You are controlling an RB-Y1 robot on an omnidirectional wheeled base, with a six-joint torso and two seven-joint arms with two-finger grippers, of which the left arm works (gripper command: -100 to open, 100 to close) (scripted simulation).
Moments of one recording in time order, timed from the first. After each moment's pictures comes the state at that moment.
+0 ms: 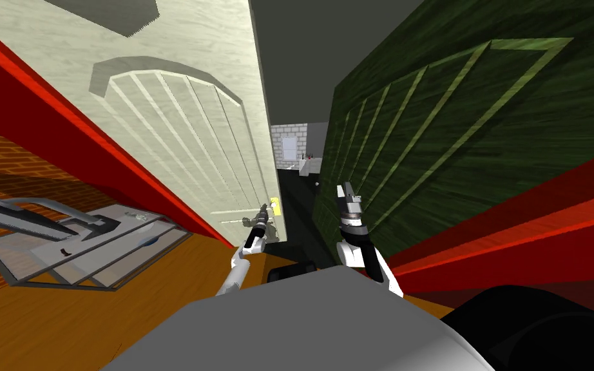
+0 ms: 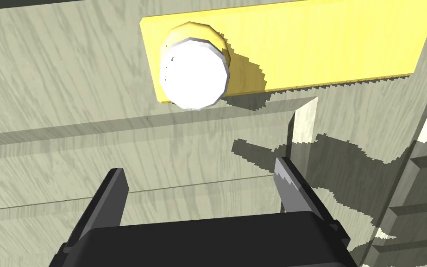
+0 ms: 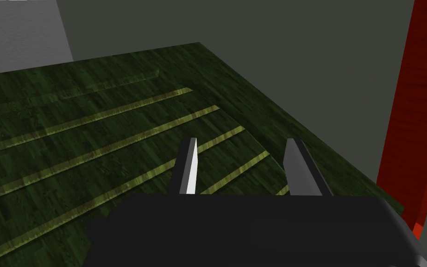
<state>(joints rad) -0.11 0.04 -0.04 -1.16 0.05 -0.31 -0.07</state>
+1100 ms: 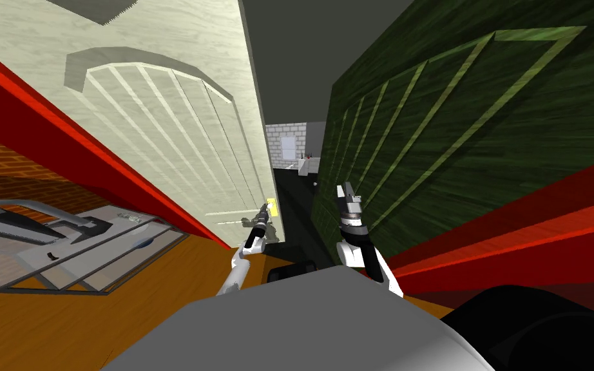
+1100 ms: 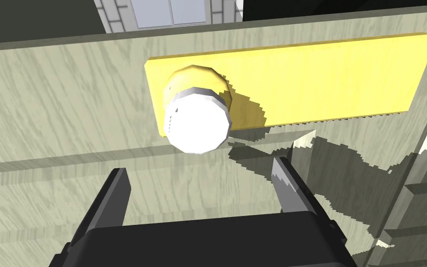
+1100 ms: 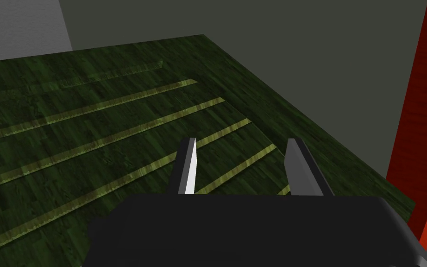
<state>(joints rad) -0.11 0.03 -0.04 -1.16 0.05 -0.31 -0.06</state>
